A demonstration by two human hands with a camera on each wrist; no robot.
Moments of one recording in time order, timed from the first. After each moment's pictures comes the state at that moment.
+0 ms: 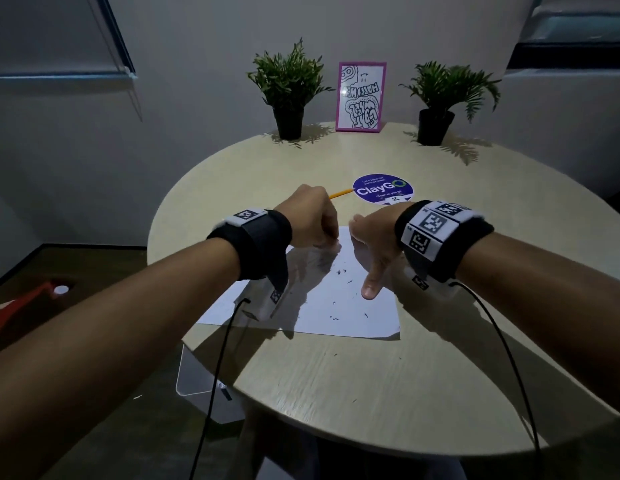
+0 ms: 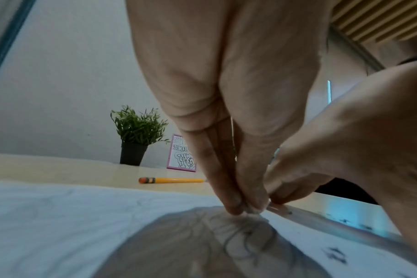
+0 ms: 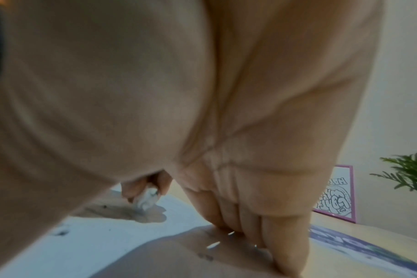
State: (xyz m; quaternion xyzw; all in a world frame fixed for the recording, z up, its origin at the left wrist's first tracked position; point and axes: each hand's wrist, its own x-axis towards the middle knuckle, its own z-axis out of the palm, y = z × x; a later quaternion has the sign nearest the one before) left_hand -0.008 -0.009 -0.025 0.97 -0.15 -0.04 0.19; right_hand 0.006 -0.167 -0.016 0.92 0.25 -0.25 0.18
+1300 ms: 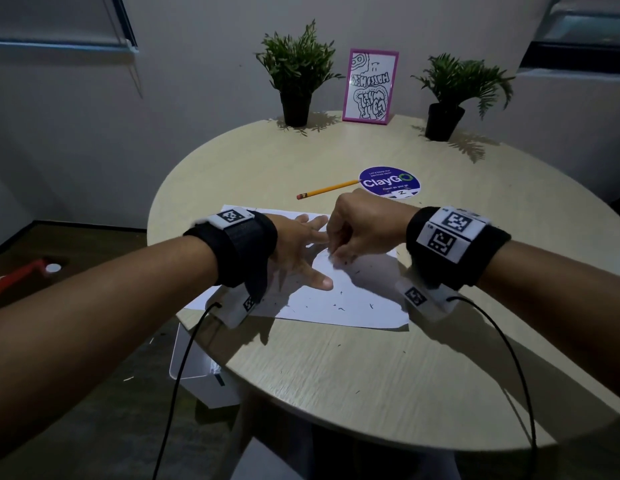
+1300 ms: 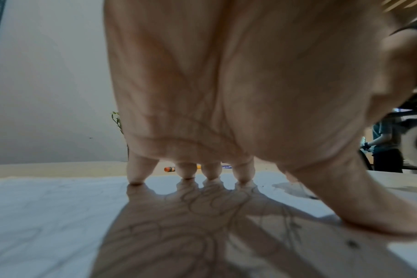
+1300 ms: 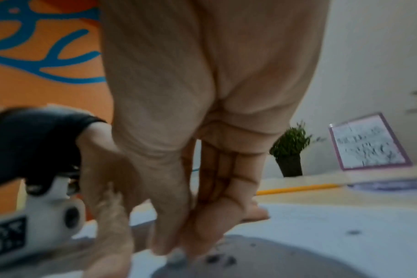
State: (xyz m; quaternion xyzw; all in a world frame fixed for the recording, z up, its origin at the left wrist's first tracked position) left_hand -0.033 0.023 -0.041 0.95 -0.20 -0.26 0.02; right_hand -0.005 -0.152 -0.026 0.91 0.40 -0.11 -0.10
